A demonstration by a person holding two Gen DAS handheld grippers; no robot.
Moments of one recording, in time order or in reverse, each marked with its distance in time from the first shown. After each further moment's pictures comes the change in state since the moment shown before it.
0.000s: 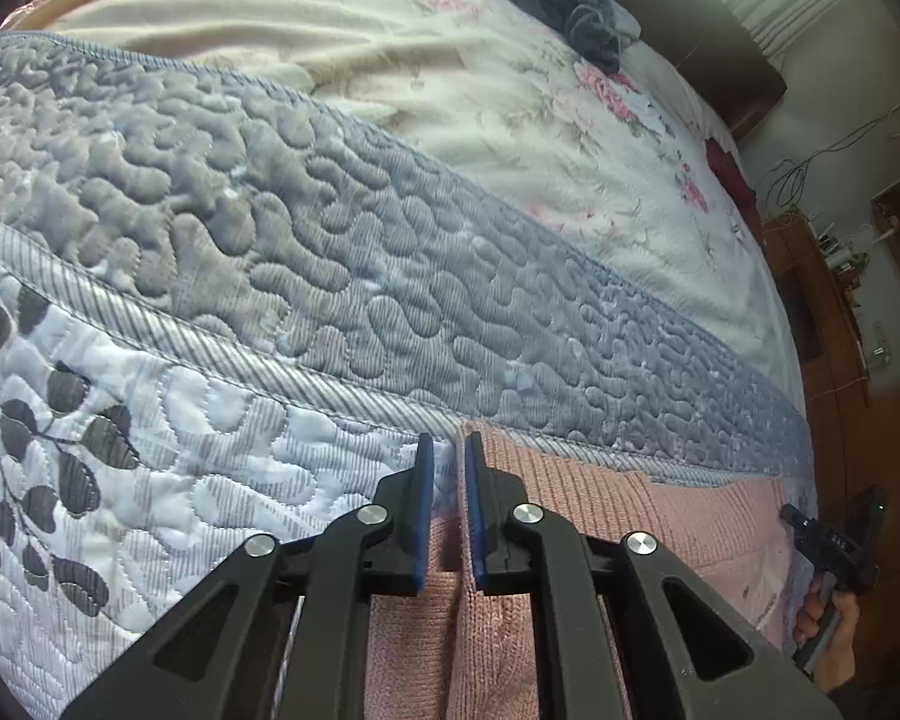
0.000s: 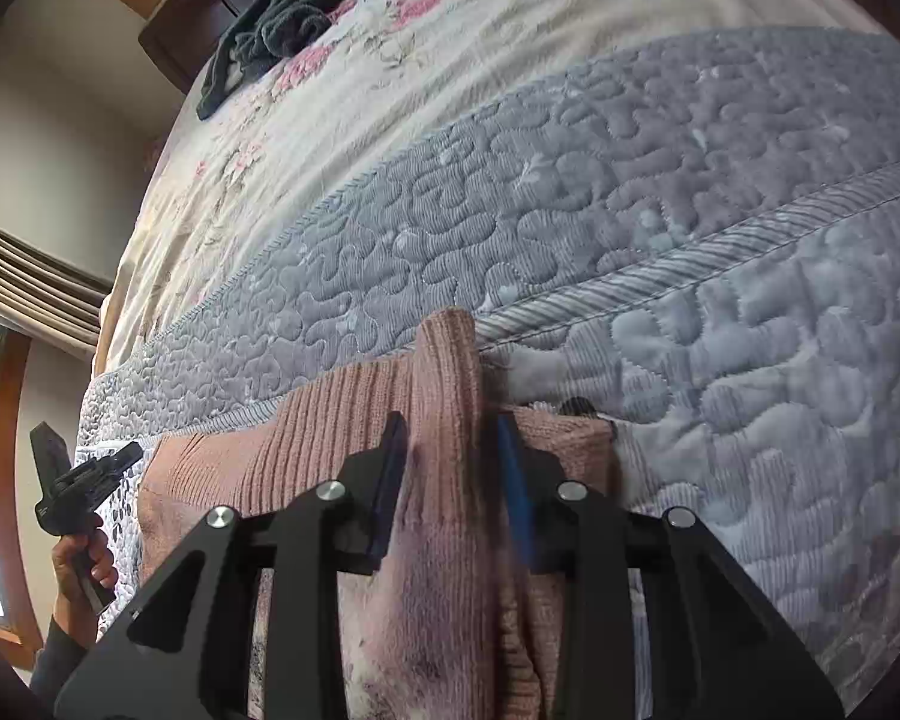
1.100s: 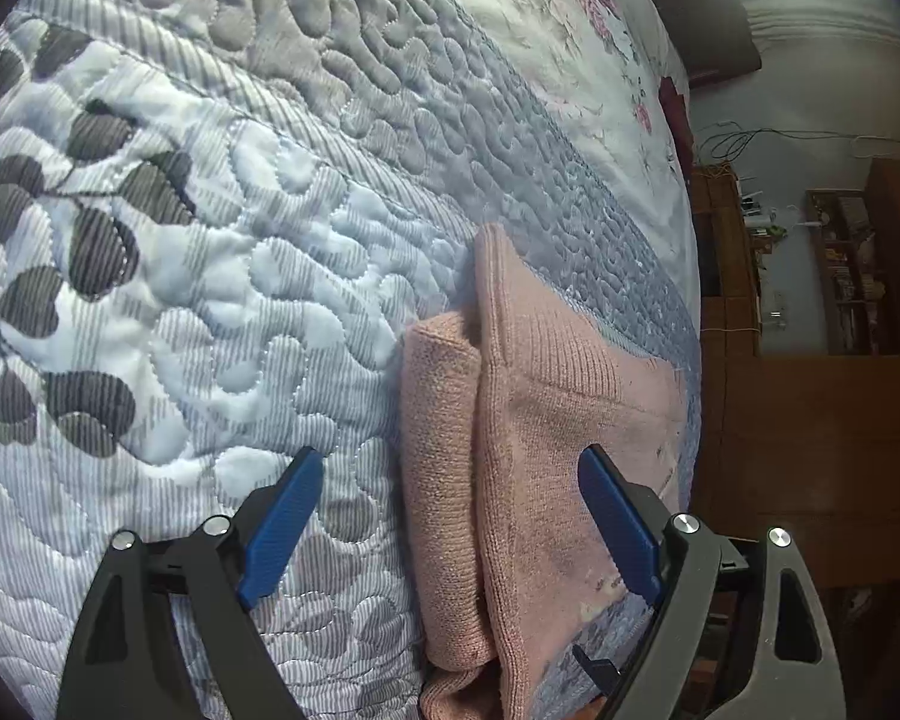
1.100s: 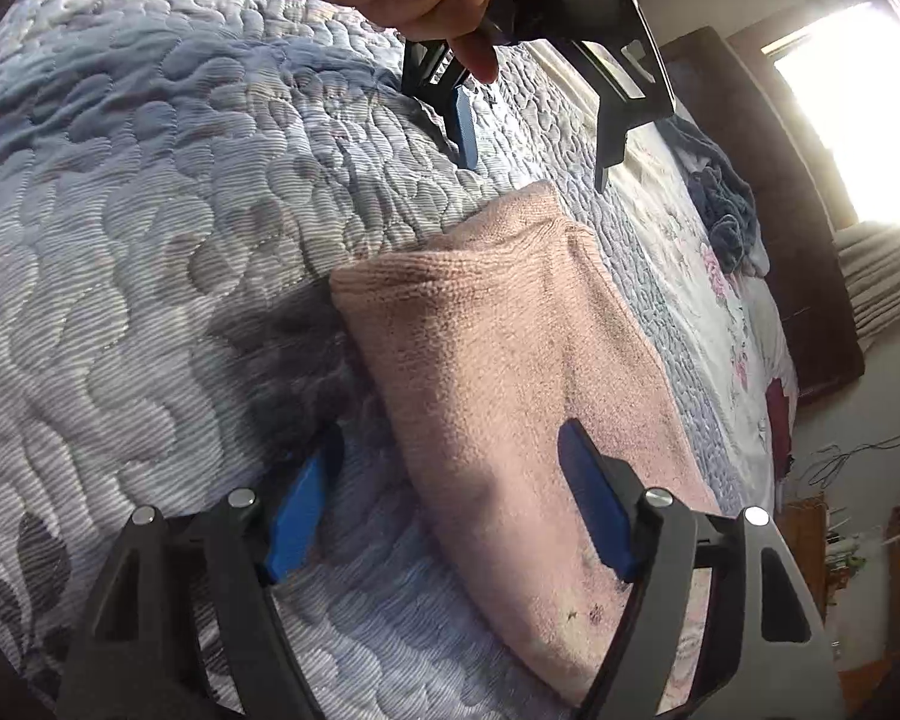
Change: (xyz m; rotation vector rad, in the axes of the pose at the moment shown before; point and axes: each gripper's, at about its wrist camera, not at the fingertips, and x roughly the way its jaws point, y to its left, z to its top) left arm 0.003 0.066 -0.037 -0.120 0.376 -0.310; right arm 0.075 0.346 -0.373 -1.426 -0.092 -0.503
